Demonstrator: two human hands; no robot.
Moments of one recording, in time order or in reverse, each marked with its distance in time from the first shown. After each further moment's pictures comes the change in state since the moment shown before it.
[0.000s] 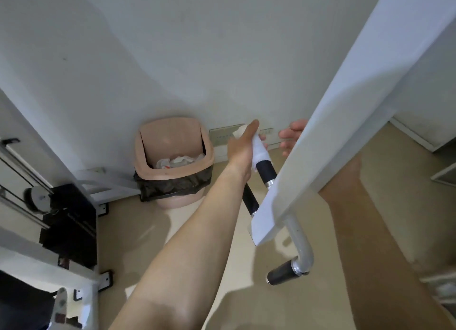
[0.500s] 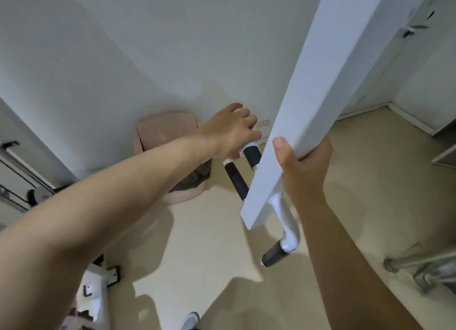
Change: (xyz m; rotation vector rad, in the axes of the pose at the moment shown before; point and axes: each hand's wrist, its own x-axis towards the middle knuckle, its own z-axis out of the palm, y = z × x) left_hand -0.002 0.058 -0.021 2.460 -0.655 1.273; right_hand -0.100 0.037 0.055 -0.243 0.446 -0.726
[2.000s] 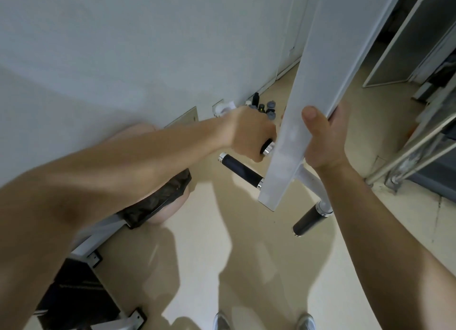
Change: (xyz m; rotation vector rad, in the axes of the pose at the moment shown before) left_hand 0.040 0.023 -0.005 -0.125 -0.143 0.421; right_hand 0.002 0.014 0.011 0.055 0.126 -0.073
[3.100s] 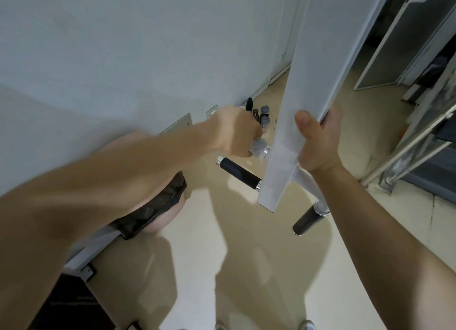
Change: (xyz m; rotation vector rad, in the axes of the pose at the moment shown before) left_hand 0.007 -0.012 -0.002 0.160 -0.054 -0.050; right_hand 0.008 0.004 -0.006 0.015 0.006 0.005
